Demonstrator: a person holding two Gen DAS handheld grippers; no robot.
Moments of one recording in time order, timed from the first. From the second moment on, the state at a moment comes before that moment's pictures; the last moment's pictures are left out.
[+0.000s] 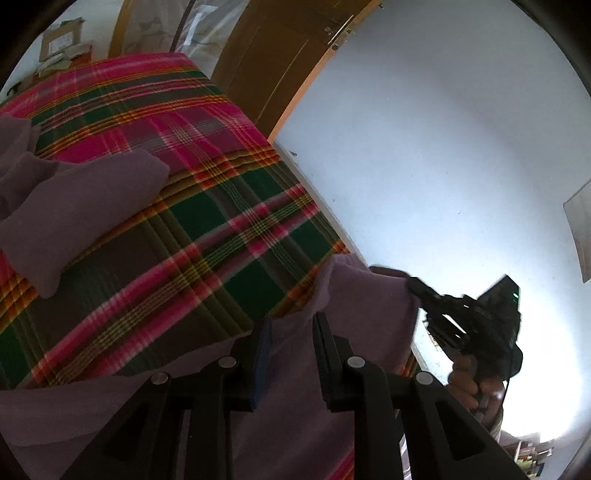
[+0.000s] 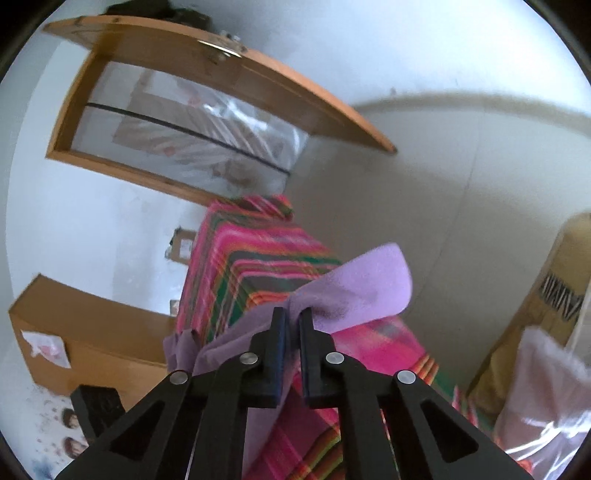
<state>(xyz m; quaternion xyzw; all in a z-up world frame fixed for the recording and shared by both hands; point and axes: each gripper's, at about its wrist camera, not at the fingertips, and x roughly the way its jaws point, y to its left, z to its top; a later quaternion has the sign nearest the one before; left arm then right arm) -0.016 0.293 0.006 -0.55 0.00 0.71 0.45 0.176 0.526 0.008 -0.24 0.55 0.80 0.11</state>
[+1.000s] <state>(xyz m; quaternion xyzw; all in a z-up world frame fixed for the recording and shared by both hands) -0.010 0.229 -0.006 -0.56 0.00 0.70 0.44 0.160 0.514 0.020 -0.31 0.43 0.84 0.10</state>
